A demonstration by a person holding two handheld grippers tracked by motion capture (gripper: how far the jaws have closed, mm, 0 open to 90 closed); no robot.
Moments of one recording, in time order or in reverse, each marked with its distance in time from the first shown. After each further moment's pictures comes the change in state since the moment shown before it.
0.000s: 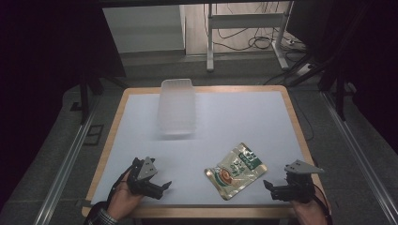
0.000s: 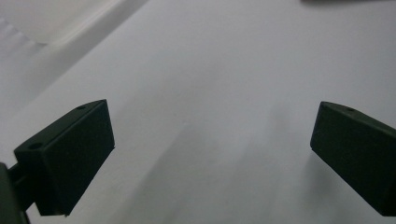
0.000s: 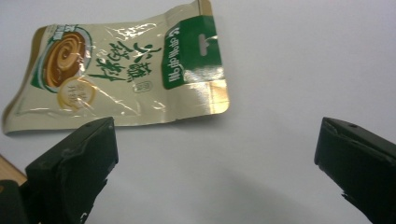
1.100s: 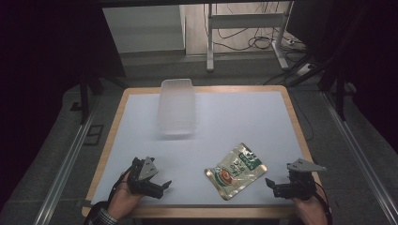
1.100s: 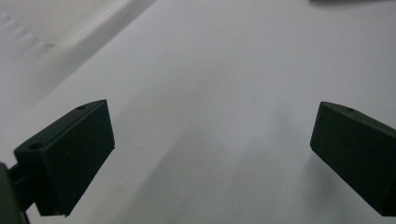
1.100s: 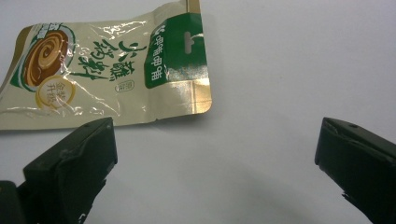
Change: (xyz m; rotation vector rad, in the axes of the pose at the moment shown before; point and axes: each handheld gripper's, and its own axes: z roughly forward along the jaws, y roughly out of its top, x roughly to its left) left arm -0.001 0.001 0.001 0.010 0.032 0.011; right arm -0.014 -0.007 0.009 -0.015 0.021 0.024
